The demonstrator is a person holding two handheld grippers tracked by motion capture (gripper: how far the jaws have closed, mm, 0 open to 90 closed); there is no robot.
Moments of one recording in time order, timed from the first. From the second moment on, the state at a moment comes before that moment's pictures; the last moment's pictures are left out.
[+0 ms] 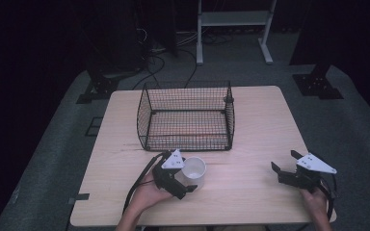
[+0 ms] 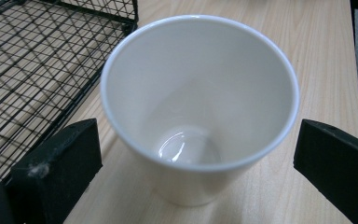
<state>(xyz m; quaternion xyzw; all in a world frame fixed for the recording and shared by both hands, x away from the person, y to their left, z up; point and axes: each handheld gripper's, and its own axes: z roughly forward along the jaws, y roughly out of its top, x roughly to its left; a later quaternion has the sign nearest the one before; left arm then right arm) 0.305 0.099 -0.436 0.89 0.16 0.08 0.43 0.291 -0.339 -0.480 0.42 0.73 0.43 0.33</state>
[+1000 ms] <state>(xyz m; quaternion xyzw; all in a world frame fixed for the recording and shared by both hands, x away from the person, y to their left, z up) 0.315 0.089 -0.435 0.90 0.15 0.08 0.40 0.291 -0.339 -0.479 0.42 0.73 0.43 0.33</state>
